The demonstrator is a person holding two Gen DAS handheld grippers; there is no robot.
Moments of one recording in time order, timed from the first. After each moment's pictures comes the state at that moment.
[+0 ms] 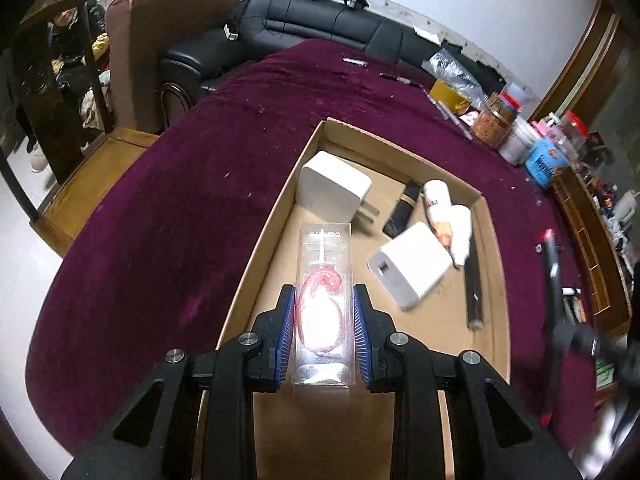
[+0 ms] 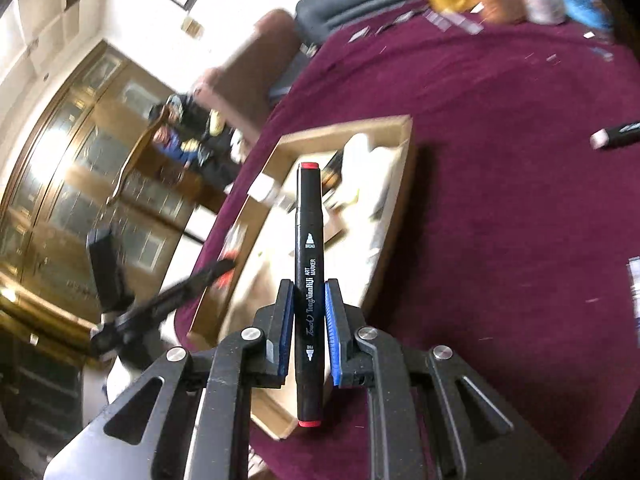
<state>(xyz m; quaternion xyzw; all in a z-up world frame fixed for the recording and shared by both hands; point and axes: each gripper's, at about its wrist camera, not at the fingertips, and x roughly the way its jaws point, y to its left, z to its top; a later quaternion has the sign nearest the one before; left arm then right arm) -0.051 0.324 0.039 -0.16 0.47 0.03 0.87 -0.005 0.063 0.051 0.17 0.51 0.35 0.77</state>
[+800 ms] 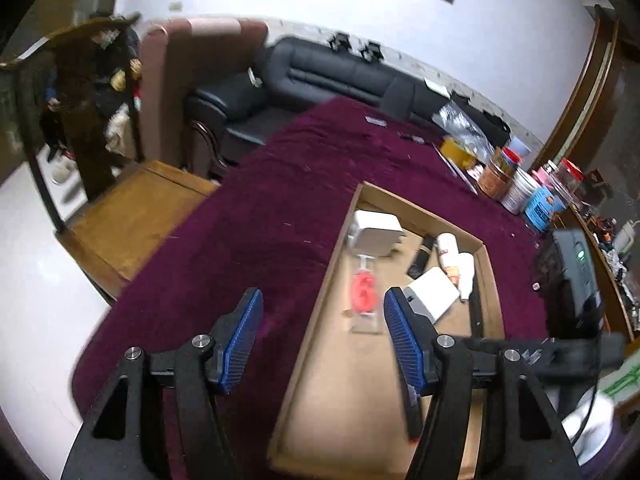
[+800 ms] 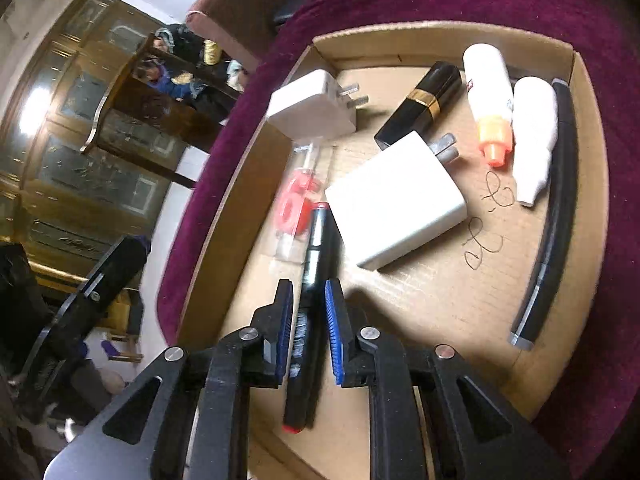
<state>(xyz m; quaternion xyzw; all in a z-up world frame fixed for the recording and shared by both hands) -0.128 0.371 0.078 -0.17 0.37 0.07 0.91 0.027 0.184 -0.002 0.11 0.60 0.37 0.70</state>
